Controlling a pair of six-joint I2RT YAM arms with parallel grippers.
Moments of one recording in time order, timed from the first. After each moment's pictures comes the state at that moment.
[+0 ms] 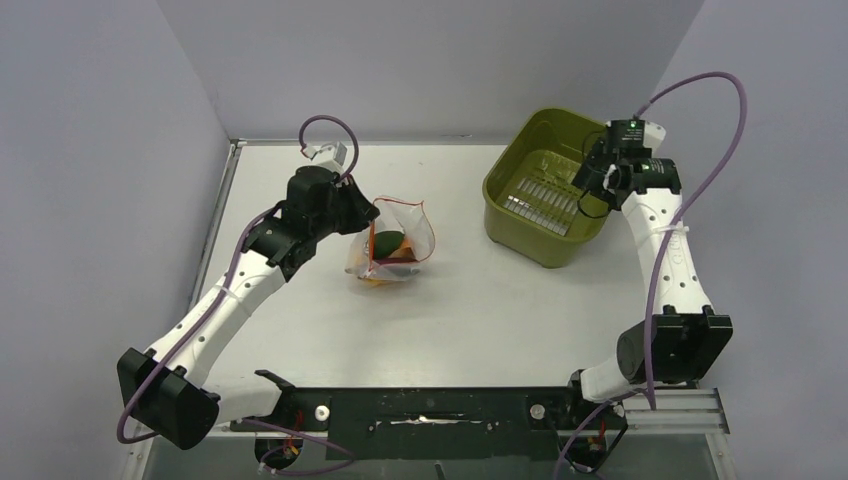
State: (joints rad) left arm -0.49 1.23 1.17 -0.41 0.01 -0.62; right arm 0.03 1.49 1.62 -0.97 0.32 0.45
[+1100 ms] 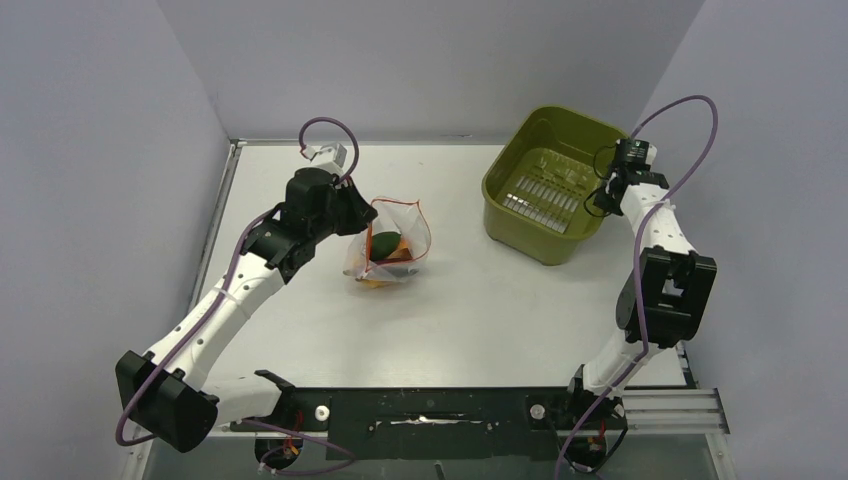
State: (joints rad) left arm -0.49 1.22 1.15 -0.41 0.00 -0.59; right arm -0.18 1.73 1.42 -0.60 0.22 0.23
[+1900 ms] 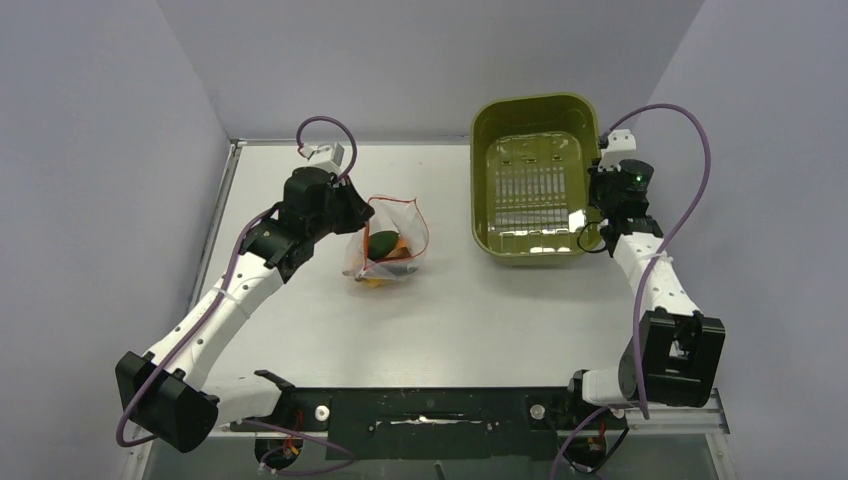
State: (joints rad) left arm -0.48 1.22 1.15 -0.41 -0.02 -0.57; right arm -0.13 1.40 1.03 -0.01 0.03 -0.17
